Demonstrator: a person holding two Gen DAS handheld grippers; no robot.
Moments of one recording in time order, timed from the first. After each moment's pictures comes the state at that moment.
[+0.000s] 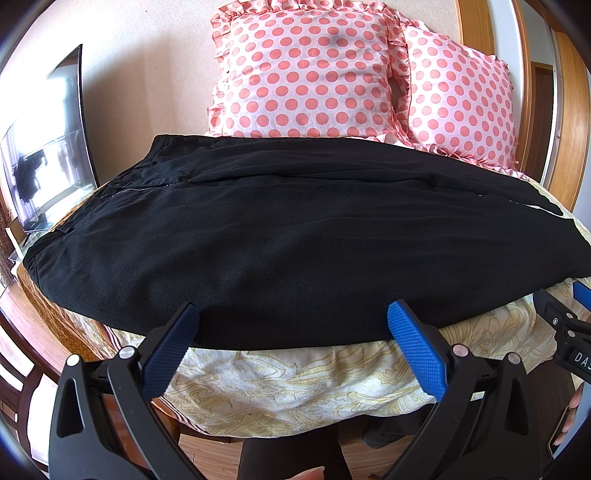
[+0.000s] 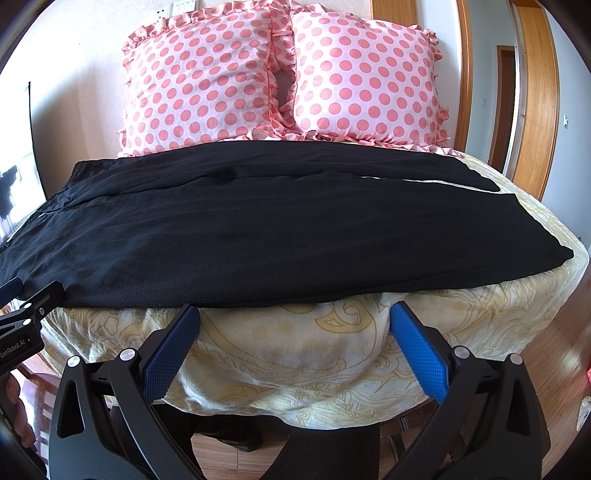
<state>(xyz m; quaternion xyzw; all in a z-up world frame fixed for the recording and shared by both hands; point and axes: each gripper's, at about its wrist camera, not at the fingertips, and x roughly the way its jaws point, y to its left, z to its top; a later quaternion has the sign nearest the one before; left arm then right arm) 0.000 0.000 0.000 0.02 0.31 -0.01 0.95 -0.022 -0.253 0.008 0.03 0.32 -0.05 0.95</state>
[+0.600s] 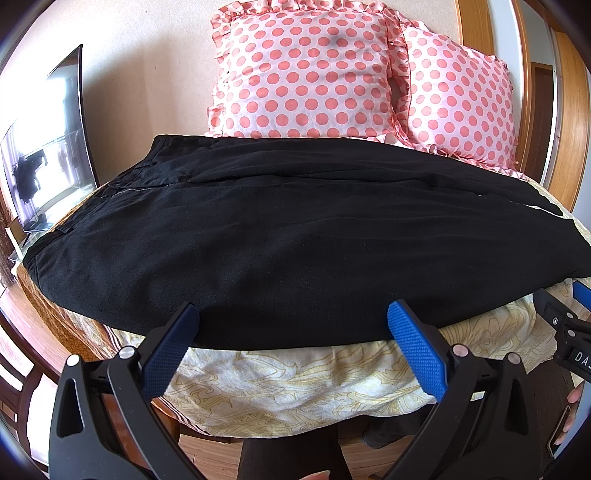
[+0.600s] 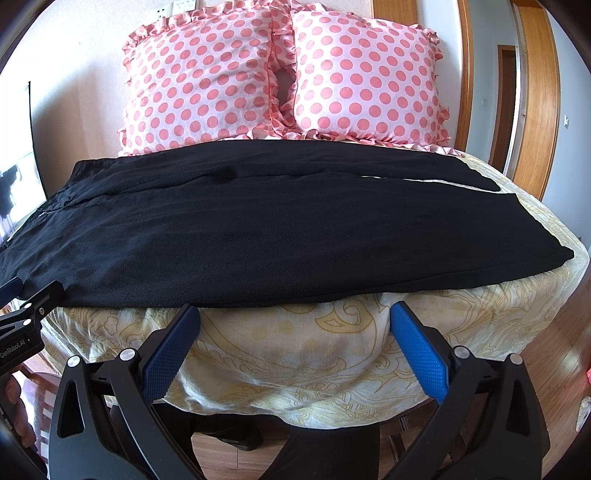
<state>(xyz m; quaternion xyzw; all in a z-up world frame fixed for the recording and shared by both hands) 0.000 0.000 0.000 0.02 0.31 -0.01 0.95 -0.022 -0.252 0.008 0.03 0.32 -0.05 0.95</state>
